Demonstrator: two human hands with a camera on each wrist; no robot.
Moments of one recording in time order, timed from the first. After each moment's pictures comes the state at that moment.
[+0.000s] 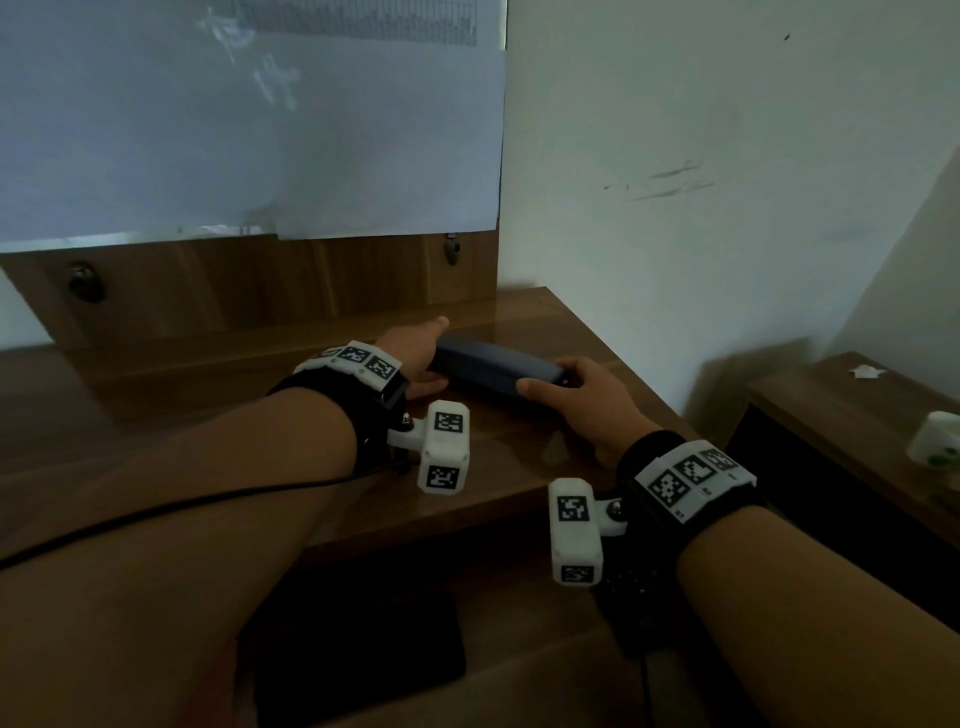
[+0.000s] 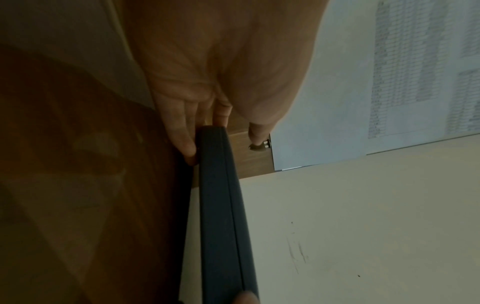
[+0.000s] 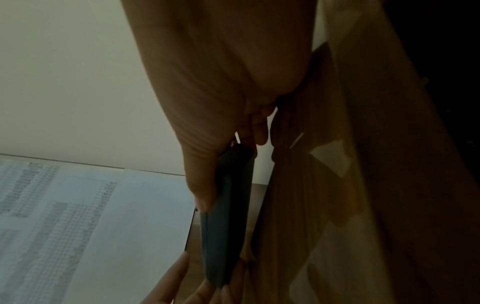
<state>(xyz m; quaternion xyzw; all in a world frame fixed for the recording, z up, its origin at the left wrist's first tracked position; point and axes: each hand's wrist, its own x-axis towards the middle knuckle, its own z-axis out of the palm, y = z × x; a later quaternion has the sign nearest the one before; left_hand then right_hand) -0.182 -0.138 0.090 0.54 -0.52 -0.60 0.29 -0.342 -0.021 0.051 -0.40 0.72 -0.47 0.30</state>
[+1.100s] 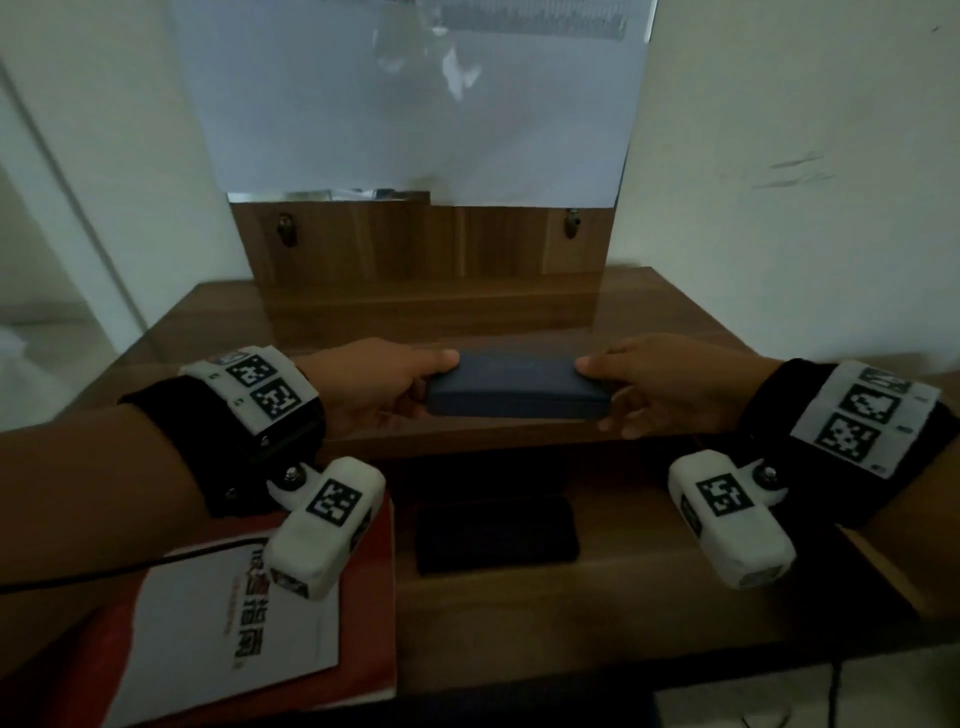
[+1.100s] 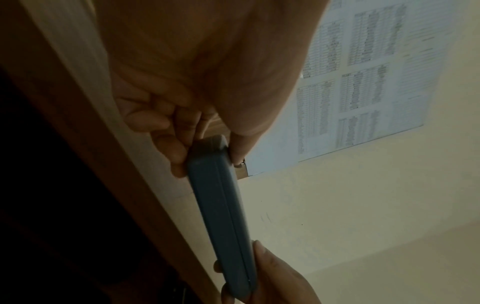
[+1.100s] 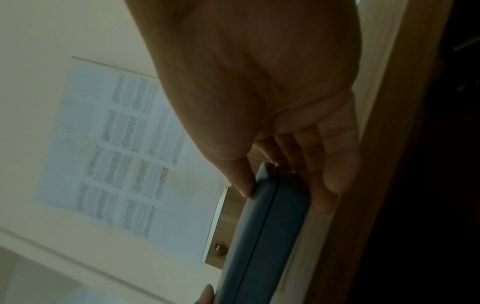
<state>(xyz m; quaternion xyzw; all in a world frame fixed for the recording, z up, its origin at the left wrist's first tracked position) 0.021 -0.024 0.105 0.57 -0.60 -0.53 0.18 -0.230 0.050 0.114 -0.48 0.70 -0.28 0.45</state>
